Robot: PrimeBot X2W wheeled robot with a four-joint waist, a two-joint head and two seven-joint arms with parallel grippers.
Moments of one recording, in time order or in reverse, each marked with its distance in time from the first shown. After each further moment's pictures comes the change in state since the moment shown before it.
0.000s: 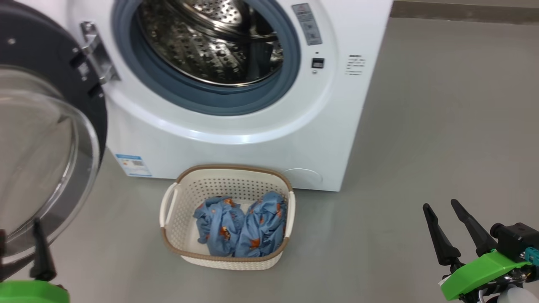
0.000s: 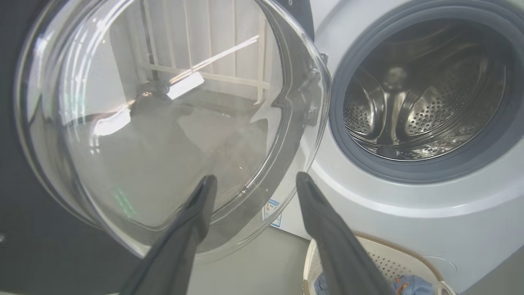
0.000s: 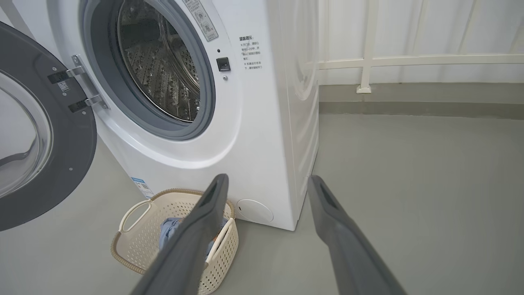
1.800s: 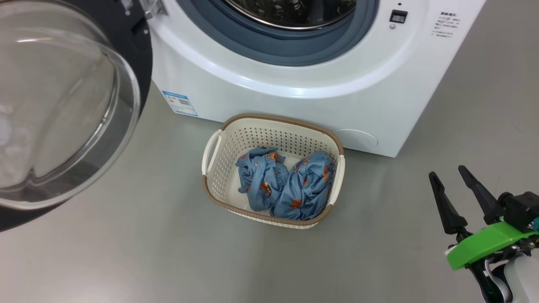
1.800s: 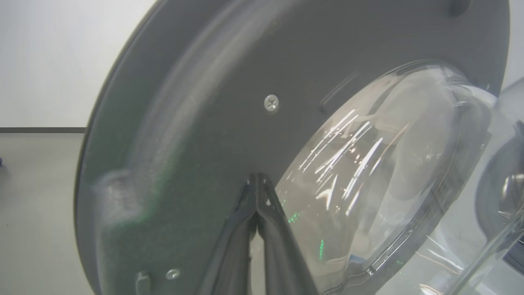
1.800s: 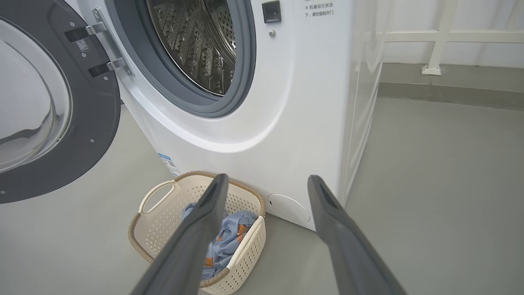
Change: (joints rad) left arm -0.442 0.150 0.197 0.351 0.016 0.010 0.000; right arm -0.101 -0.038 0.000 -0.001 -0.027 0.000 0.000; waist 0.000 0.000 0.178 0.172
